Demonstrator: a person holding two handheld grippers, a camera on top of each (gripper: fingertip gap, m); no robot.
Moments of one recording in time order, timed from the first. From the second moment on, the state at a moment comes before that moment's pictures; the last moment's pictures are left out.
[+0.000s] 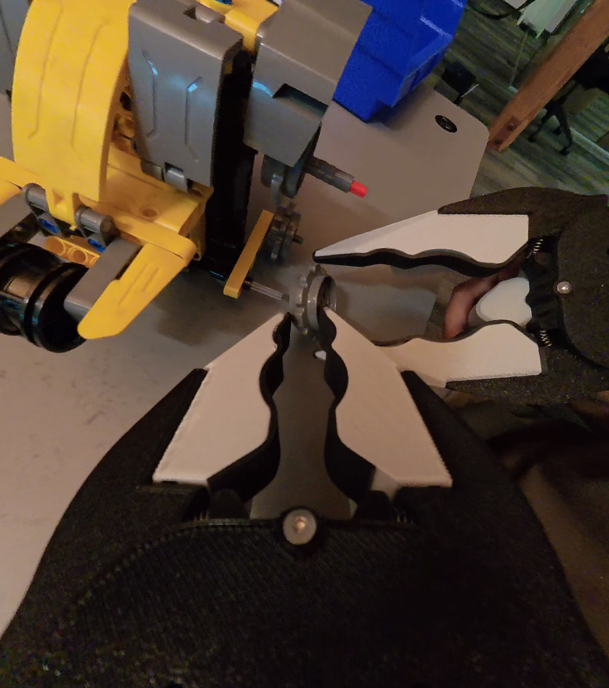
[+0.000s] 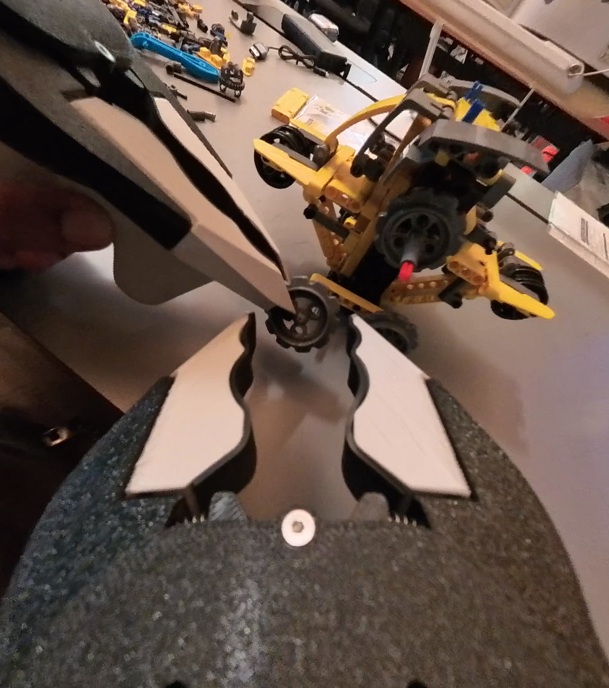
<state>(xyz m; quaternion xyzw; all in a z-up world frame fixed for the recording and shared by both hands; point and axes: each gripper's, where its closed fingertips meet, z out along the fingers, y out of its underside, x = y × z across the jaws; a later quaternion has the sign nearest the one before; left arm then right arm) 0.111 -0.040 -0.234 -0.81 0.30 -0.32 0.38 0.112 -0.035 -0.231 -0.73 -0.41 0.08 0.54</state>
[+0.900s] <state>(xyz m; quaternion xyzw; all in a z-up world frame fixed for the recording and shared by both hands) 0.114 -0.040 -0.240 -0.82 0.29 -0.31 0.37 0.117 -0.037 -0.234 -0.72 -0.42 0.03 0.55</state>
